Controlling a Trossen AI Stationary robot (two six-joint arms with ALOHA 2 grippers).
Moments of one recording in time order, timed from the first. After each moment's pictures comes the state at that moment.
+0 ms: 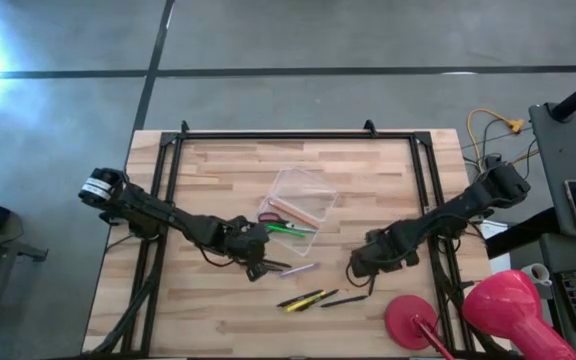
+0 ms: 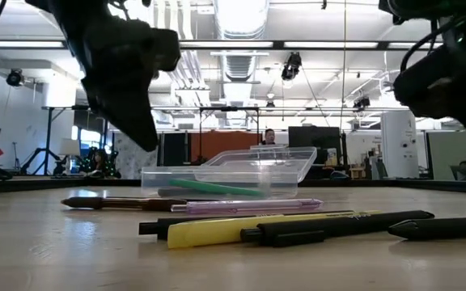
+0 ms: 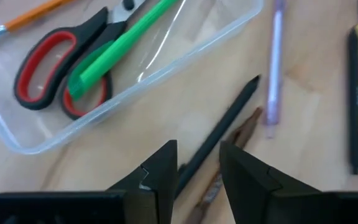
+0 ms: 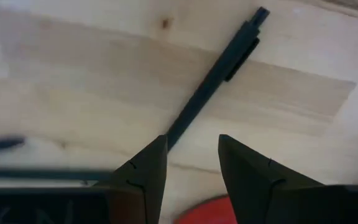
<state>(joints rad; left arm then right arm) -0.31 1.55 0.95 -0.46 -0.25 -0.72 0.41 1.50 0.84 -0.82 -0.18 1.82</state>
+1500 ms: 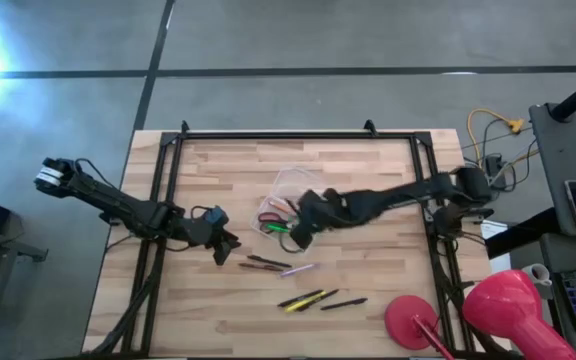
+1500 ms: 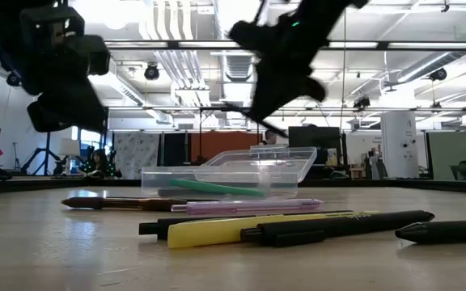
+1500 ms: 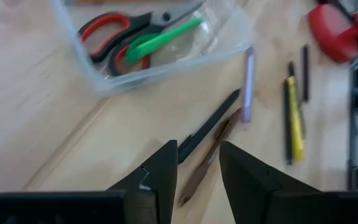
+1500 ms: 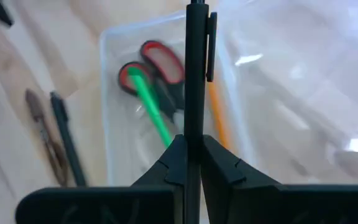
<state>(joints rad) -0.32 0.96 0.45 -0.19 -0.24 -0.93 0.11 1.77 1.29 -0.53 0.32 0.76</state>
